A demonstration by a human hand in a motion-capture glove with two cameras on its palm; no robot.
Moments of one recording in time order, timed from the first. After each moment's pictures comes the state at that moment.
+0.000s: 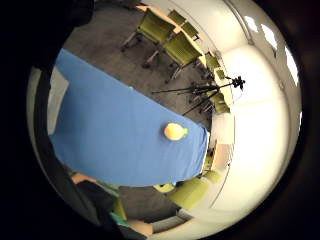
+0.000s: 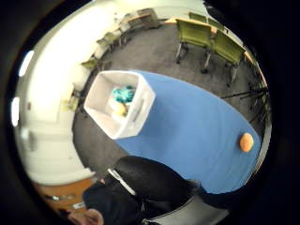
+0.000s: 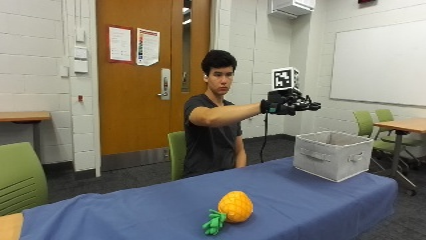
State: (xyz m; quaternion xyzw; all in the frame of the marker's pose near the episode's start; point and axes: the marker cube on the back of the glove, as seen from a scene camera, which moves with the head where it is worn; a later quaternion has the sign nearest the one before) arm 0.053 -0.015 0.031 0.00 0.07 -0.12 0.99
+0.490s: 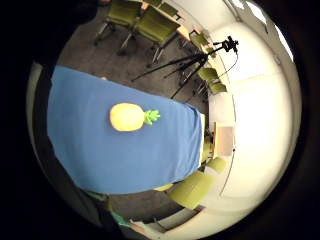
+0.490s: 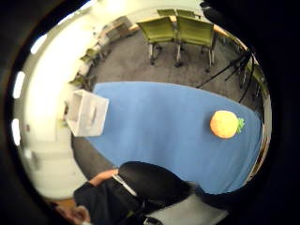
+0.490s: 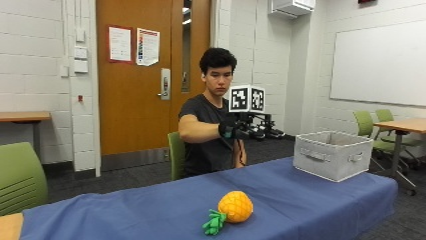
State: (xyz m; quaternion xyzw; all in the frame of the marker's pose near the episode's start) arm 0.284 -0.007 0.094 -0.01 0.07 -0.02 1.00
